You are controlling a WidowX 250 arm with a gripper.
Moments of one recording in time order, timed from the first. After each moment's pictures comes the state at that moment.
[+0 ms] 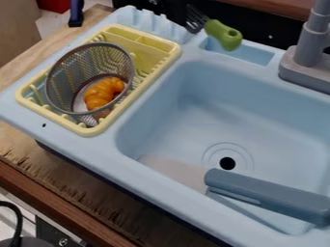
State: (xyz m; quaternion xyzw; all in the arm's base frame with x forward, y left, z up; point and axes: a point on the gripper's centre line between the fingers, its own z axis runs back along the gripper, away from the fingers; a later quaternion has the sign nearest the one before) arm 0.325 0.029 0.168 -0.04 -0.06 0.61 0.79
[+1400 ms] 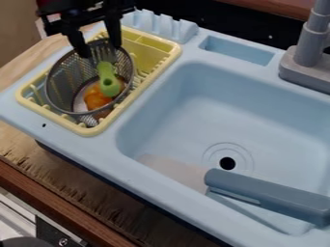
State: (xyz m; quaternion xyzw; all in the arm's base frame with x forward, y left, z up) arm 0.259 0.110 0.136 -0.01 -0.09 0.43 0.90
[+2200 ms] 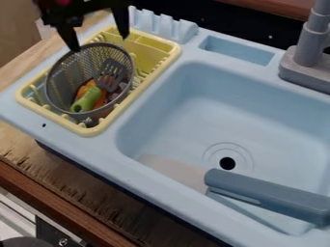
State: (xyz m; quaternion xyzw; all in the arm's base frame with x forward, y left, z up) arm 0.258 0.103 0.154 -0.03 -0.07 0.42 0.90
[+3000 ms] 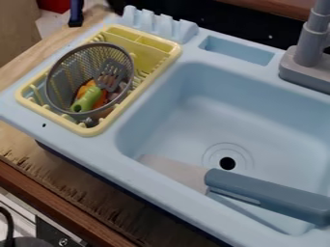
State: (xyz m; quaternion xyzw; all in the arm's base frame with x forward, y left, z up) arm 0.300 0.051 0.182 -0.01 -0.15 0.19 0.97
